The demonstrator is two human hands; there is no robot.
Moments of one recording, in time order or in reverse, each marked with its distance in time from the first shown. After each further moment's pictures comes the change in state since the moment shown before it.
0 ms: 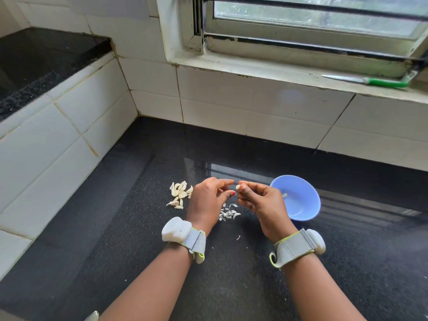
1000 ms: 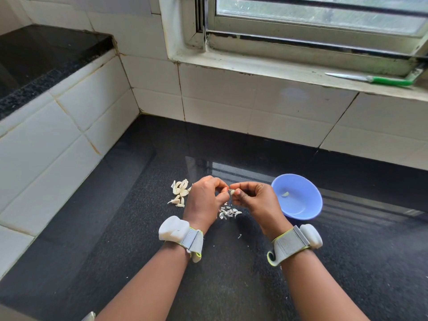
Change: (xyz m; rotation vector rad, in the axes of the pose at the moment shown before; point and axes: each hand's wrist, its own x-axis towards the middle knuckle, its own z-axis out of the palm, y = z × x) left_hand -0.002 -0.004 -0.006 0.080 0.003 -0.022; right_hand 0.006 0.007 0.005 -0.279 -0.118 -0.095
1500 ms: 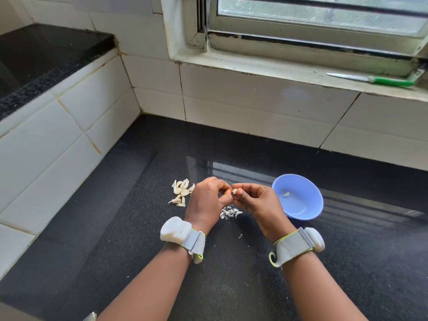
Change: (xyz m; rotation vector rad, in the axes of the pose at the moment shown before) left_hand -0.001 0.002 0.002 -0.004 -0.011 0.042; right_hand -0.004 0.002 0.000 0.257 -0.008 0.105
